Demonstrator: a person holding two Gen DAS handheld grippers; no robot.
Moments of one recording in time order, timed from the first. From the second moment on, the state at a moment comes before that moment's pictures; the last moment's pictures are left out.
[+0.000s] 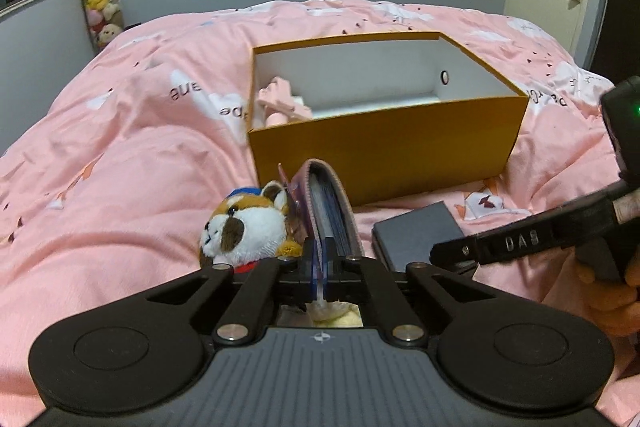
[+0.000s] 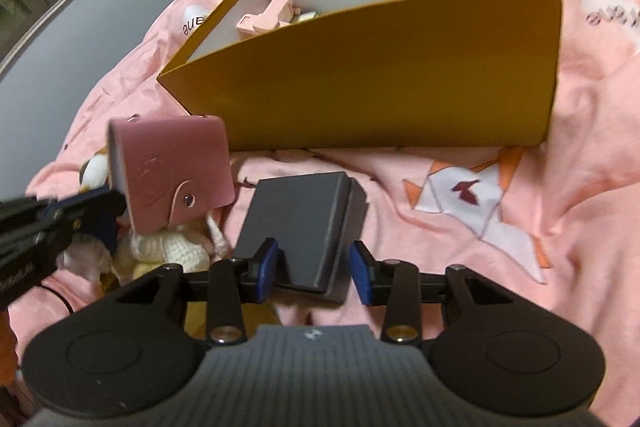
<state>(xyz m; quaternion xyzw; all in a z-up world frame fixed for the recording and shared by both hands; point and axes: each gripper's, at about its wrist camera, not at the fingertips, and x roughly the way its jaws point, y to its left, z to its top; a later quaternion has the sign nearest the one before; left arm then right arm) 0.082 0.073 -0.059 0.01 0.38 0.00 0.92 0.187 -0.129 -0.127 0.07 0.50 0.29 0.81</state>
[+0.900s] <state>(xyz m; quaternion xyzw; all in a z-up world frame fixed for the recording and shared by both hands) 0.061 0.069 -0.083 -0.02 0.40 -0.03 0.92 0.171 -0.098 -0.102 0.03 0.45 0.32 0.84</state>
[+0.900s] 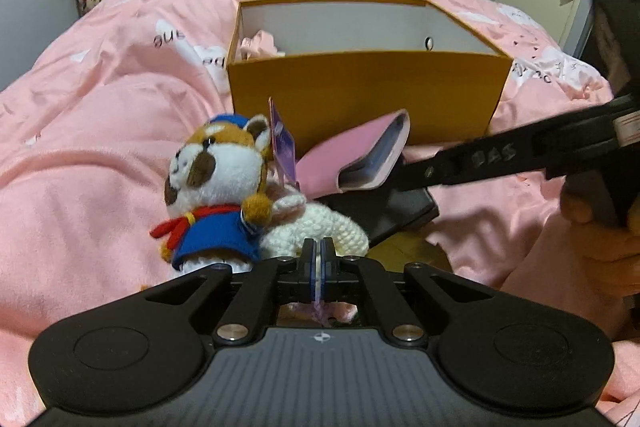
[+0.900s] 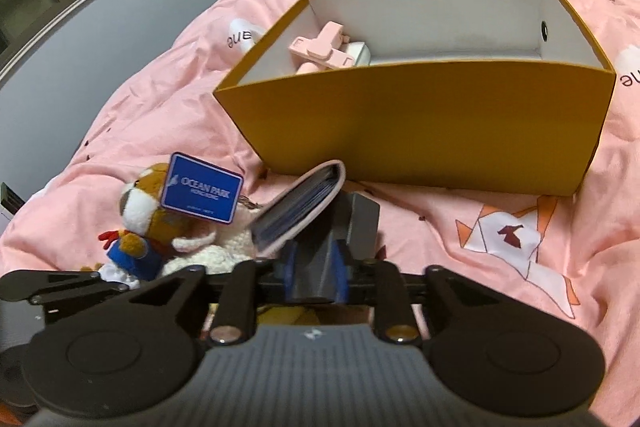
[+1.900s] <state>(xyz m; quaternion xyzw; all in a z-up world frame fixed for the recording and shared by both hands) 0.081 0.018 -0.086 0.15 0.35 -0.08 0.92 0.178 -0.124 -0.110 0.02 0.46 0.25 0.85</state>
